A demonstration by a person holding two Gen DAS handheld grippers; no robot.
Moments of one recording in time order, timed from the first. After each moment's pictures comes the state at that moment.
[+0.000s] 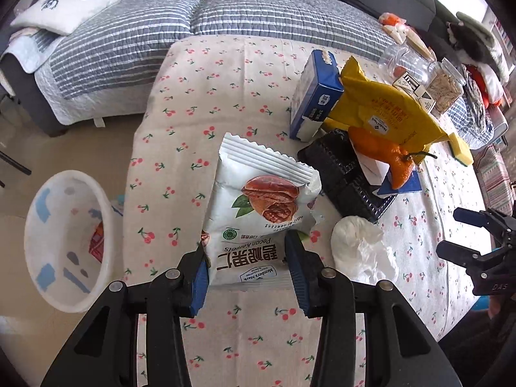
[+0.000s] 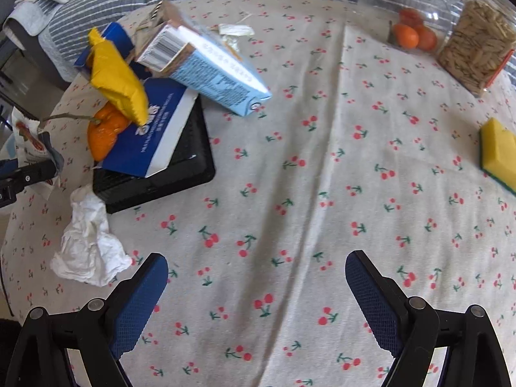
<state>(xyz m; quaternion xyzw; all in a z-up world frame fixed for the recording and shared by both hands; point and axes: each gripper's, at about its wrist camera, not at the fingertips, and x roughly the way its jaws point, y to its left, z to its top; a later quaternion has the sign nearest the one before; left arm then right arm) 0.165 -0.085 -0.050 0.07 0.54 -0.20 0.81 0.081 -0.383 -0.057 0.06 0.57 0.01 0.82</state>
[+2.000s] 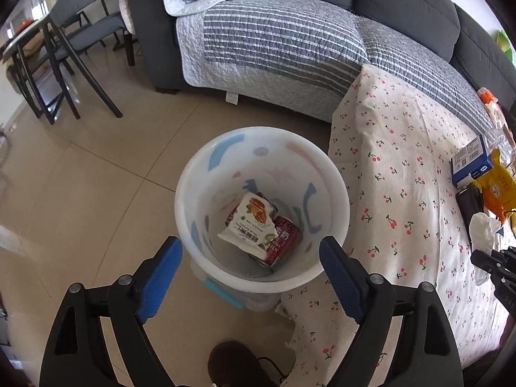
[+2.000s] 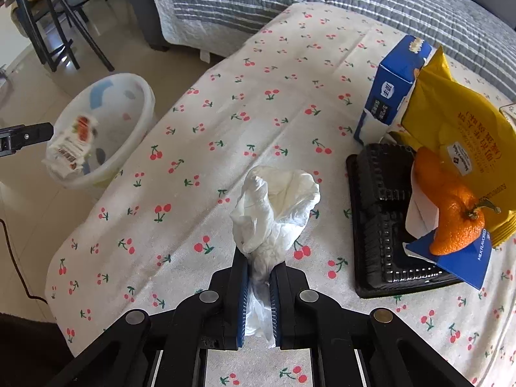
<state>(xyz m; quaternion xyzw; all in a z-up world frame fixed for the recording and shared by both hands) 0.177 0.133 -0.056 0.00 0.52 0.00 0.85 0.134 -0.188 -0.069 -0.04 0.53 0.13 0.83</state>
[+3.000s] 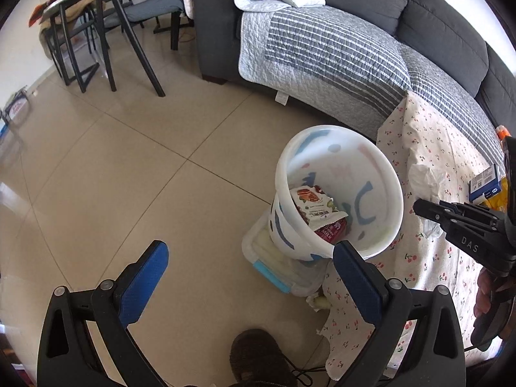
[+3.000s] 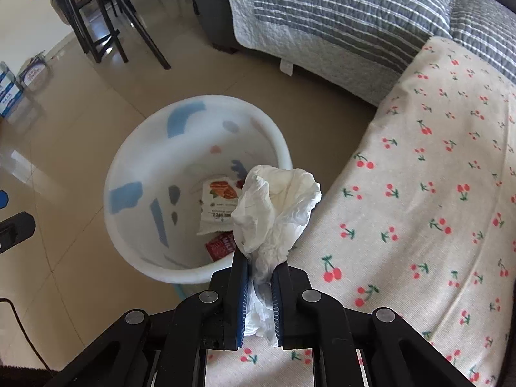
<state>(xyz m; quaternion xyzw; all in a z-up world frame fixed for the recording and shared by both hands) 0.134 0.232 -0.050 -0.06 0.51 0.05 0.86 0.201 -0.032 -0.090 -0.04 0.53 0.22 0.82</state>
